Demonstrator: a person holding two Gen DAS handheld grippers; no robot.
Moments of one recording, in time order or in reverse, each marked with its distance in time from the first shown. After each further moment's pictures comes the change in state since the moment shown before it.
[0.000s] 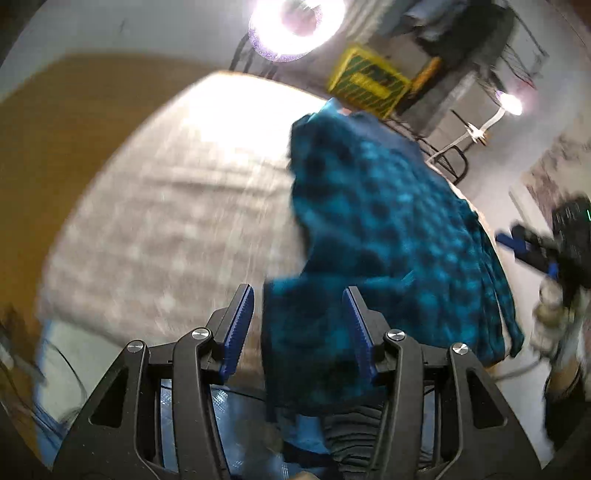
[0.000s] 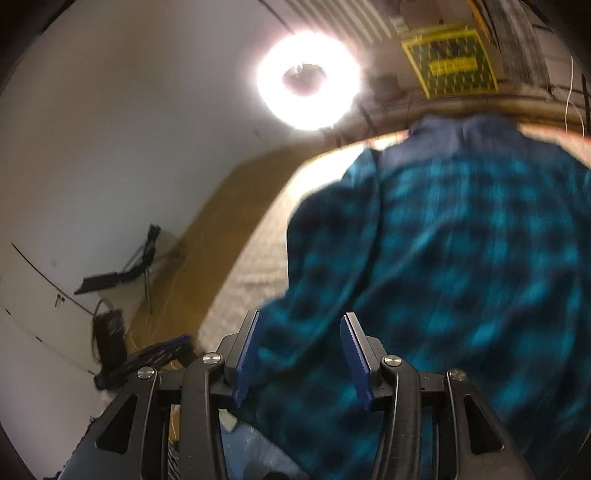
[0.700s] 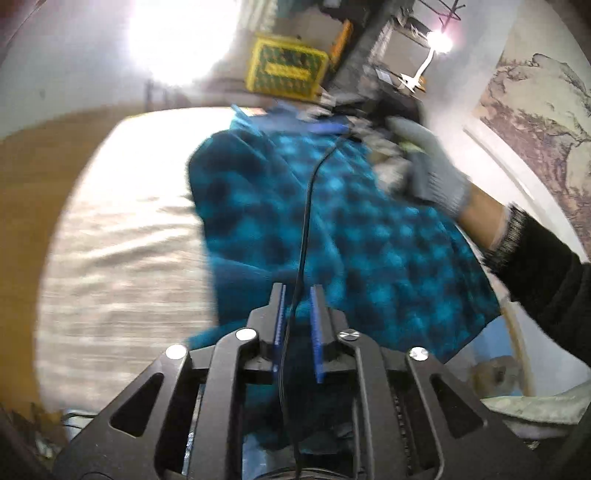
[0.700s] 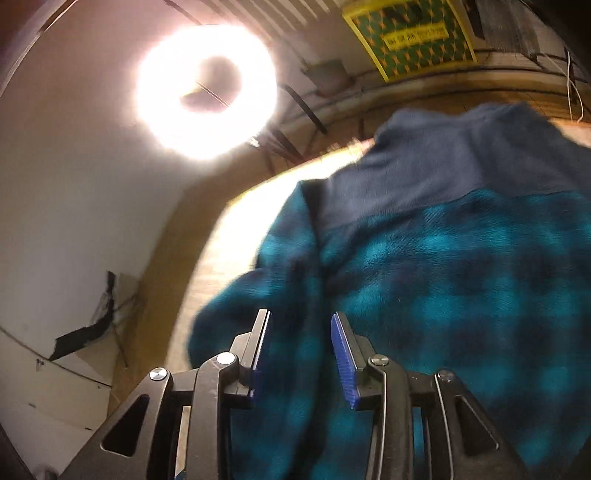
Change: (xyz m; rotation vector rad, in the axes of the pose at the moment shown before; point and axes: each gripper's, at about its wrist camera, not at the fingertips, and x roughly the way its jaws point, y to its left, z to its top) left arm -0.006 -0.095 0.024 0.368 -0.014 -0.048; right arm 0.129 -0.083 0.161 0.157 -0.044 -0.094
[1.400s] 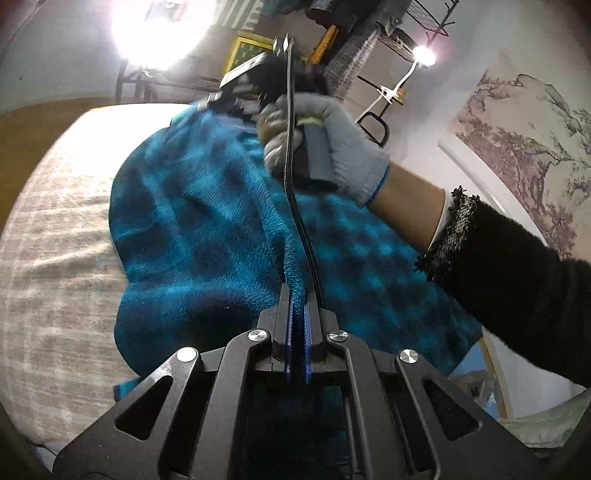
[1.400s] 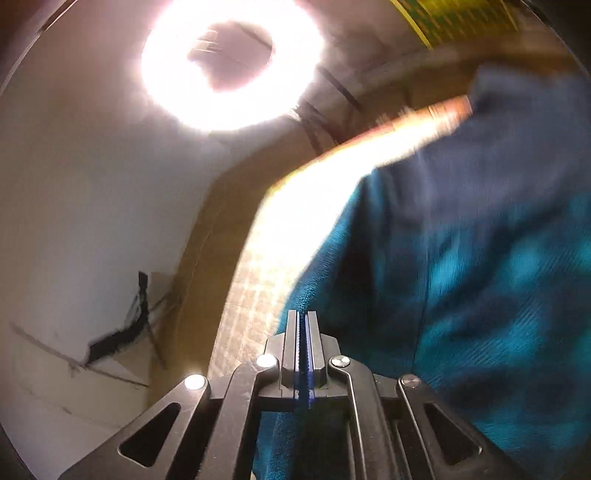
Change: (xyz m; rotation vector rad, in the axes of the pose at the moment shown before) left arm 0.075 -0.004 0.014 -0.044 -0.004 -0.201; right arm 0.103 0.046 0.032 0.000 0.044 0.123
